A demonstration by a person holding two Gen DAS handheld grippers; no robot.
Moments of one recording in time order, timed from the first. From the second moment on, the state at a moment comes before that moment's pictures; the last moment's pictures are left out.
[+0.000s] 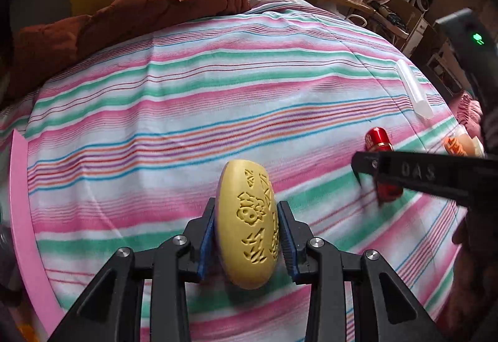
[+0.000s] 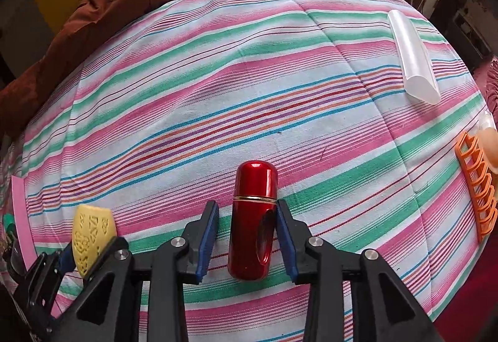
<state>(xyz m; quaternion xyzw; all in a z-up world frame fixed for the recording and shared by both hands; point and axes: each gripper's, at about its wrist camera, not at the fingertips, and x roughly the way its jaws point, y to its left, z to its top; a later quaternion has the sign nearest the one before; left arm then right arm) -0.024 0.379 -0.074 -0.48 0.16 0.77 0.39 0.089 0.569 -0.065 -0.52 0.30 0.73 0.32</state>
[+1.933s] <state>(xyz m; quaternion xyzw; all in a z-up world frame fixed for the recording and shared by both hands) 0.046 0.301 -0.067 -0.44 0.16 0.79 0.40 0.030 0.478 -0.071 -0.54 0.11 0.80 0.23</state>
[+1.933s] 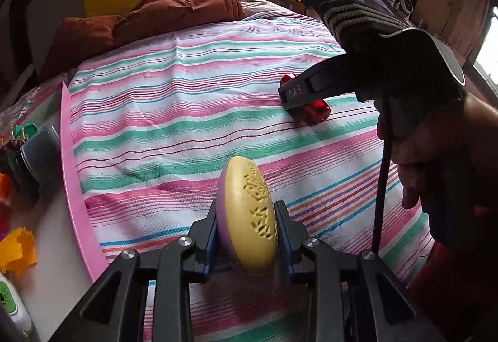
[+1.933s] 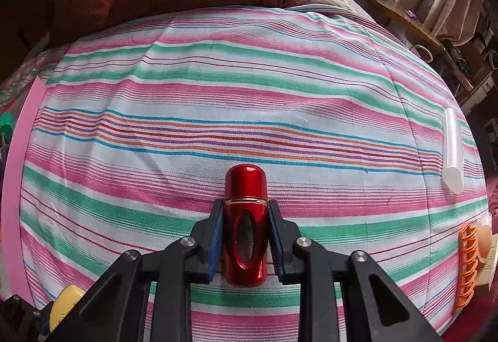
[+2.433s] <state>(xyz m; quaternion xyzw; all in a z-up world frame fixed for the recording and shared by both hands) 0.054 0.289 -0.030 -0.40 0.14 0.81 0.42 0.018 0.462 -0.070 -0.54 0.08 0.81 0.23</state>
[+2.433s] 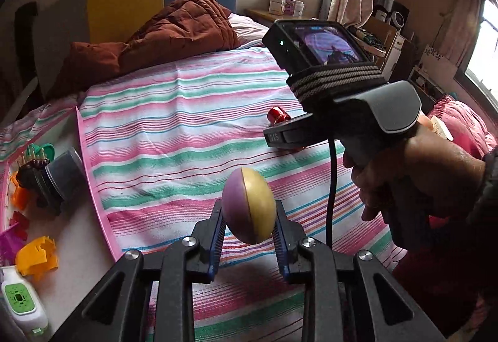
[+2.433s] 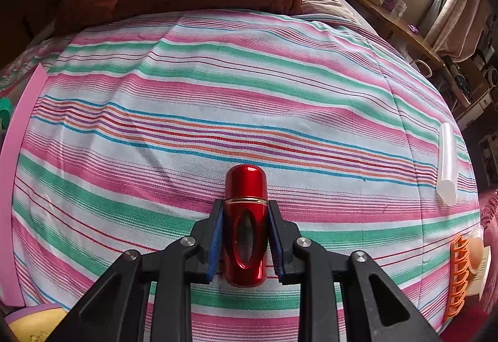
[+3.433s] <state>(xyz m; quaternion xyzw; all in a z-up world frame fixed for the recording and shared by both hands) 0.009 0.159 0.021 -0.41 0.01 0.85 0.34 0.013 0.457 -0.071 -0.54 0.04 0.81 0.24</state>
